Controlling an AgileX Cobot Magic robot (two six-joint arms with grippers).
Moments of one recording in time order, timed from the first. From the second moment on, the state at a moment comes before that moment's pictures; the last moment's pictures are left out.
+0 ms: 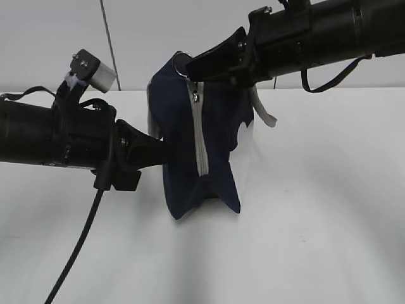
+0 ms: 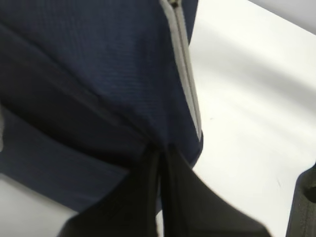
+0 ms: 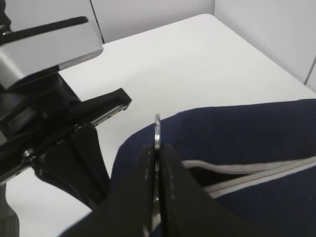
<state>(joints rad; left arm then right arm) -0.38 1.55 -0.78 -1.62 0.66 1.88 0.27 1.65 -1.22 1.35 0.85 -1.72</state>
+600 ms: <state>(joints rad) -0.38 1.55 -0.78 -1.56 0.66 1.84 0.27 1.67 -1.29 1.33 0.80 -1.68</state>
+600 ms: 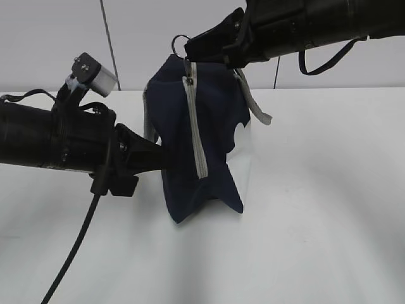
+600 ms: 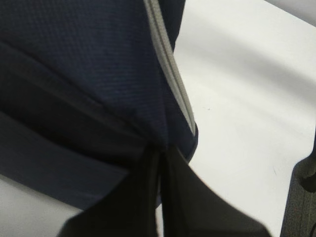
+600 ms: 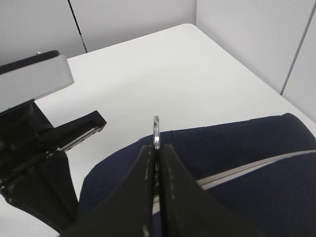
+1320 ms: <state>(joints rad) -0.38 1.55 -0.78 -1.48 0.70 1.78 0.18 1.80 -1.40 1.33 0.91 -1.67</state>
